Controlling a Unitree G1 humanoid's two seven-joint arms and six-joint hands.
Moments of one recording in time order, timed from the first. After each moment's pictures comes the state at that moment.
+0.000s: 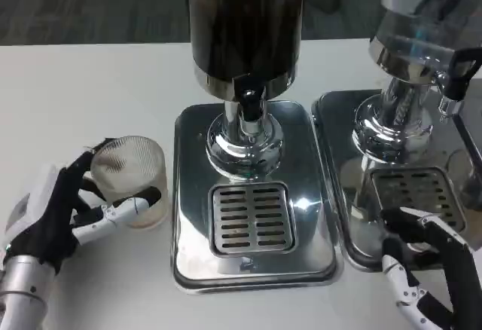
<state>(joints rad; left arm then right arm) -0.09 0.44 -0.03 0.59 0.39 -0.43 0.20 0.59 -0.13 0.10 -0.27 -0.58 -0.25 -0.28</state>
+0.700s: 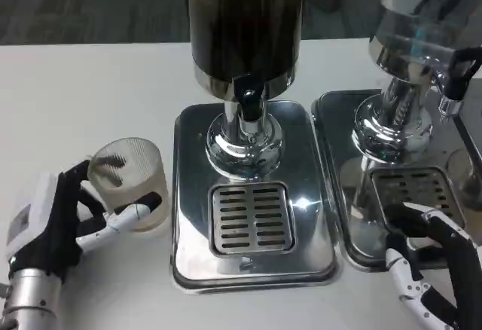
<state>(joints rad) -0.11 0.41 -0.06 0.71 0.44 -0.52 0.40 0.57 -0.13 0.09 -0.28 -0.56 -0.25 -0.28</state>
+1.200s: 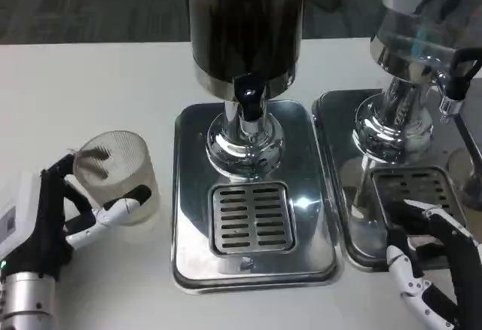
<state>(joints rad) -0.11 0.41 -0.06 0.74 0.45 -0.57 0.53 0.56 -0.13 0.09 -0.27 -0.56 -0.25 -0.28</state>
